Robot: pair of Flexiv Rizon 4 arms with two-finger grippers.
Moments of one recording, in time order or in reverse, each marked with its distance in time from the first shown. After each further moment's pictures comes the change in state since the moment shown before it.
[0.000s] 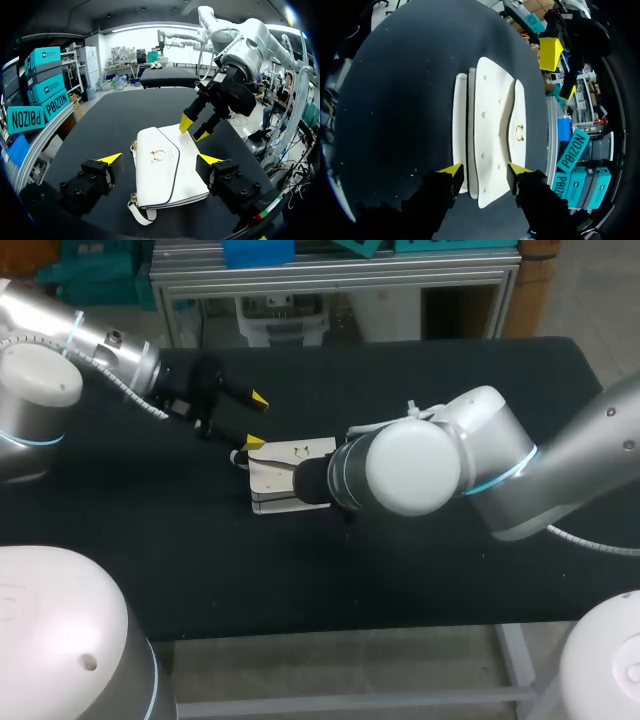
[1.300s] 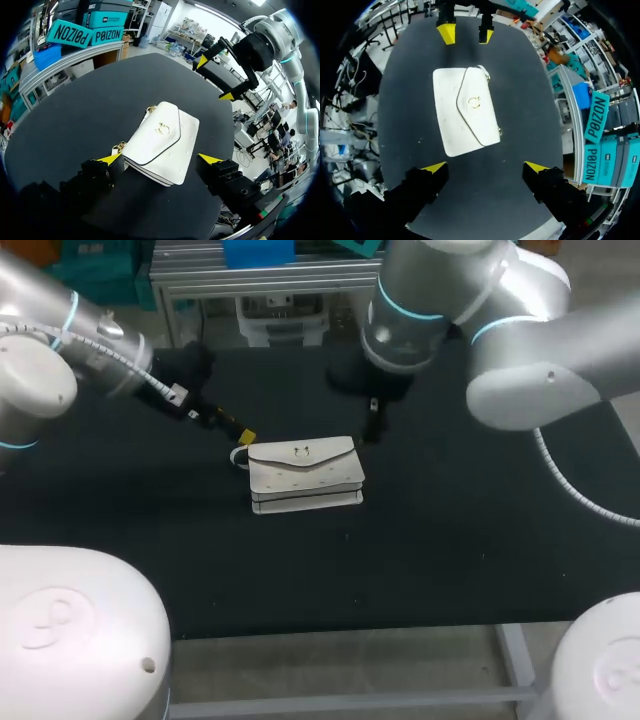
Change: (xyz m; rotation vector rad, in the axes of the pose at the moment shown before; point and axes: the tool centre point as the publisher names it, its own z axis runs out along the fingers) left arm 0.030 0.009 -0.037 -0.239 -0.223 -0.660; right arm -0.091 -0.064 -0.055 0.077 0.388 0.250
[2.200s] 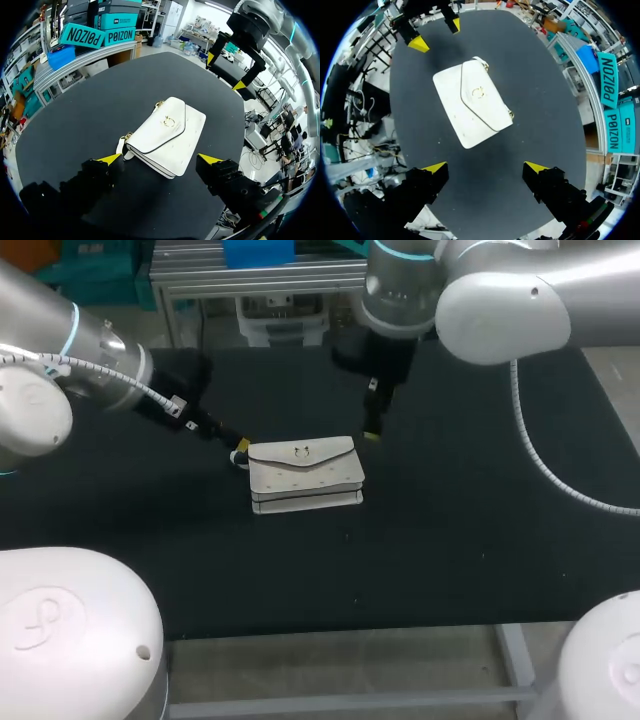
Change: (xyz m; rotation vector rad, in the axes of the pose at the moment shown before) left arm 0.009 0.015 -0.013 -0.001 -0.139 -0.009; right arm 0.012 -0.013 -0.016 0.104 0.187 0.234
